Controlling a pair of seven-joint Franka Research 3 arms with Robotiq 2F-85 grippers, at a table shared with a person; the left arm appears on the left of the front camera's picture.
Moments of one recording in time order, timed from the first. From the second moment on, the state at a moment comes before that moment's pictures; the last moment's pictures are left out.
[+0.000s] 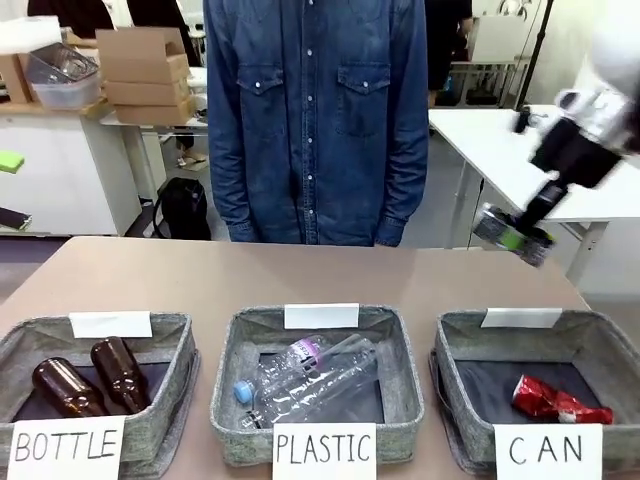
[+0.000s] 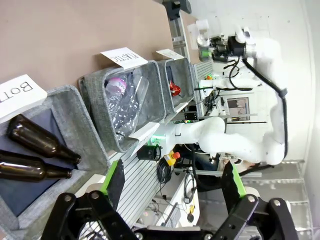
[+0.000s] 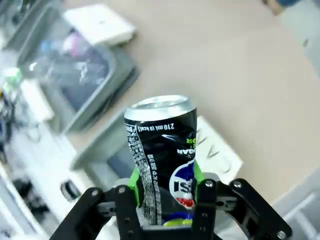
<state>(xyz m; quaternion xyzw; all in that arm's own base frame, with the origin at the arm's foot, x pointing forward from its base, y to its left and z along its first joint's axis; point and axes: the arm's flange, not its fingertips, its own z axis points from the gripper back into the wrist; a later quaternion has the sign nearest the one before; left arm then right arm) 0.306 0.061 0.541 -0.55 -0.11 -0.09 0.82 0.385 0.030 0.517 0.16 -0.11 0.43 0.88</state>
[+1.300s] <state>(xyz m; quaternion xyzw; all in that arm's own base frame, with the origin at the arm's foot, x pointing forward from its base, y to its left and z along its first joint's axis) 0.306 0.061 0.540 -0.55 -0.11 -0.09 0.82 0.334 0.023 0.476 0.09 -0.02 0.63 0.77</state>
